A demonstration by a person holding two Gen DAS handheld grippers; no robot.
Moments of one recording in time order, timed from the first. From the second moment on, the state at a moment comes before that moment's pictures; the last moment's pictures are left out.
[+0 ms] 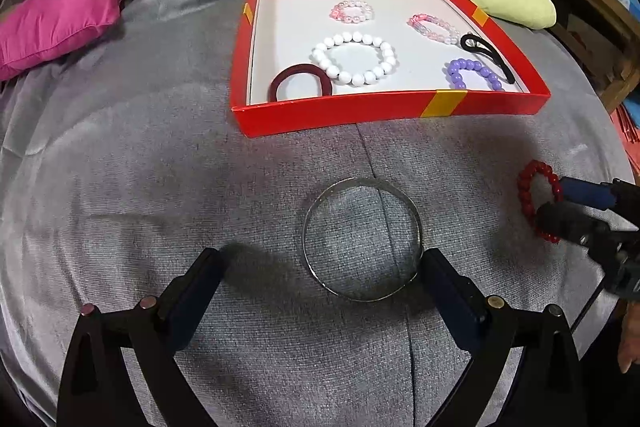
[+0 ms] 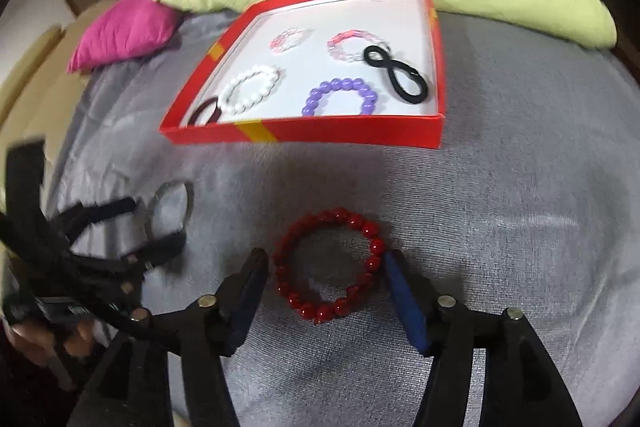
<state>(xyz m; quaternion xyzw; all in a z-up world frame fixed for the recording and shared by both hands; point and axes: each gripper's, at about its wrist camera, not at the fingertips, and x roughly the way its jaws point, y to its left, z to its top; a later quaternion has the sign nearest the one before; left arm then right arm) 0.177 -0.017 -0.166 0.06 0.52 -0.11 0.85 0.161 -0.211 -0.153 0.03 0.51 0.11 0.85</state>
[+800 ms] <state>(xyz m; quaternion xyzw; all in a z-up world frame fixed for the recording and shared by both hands) 0.181 -0.004 -0.152 0.01 0.49 -0.13 0.86 0.155 -0.209 -0.143 0.02 0.46 0.11 0.88</state>
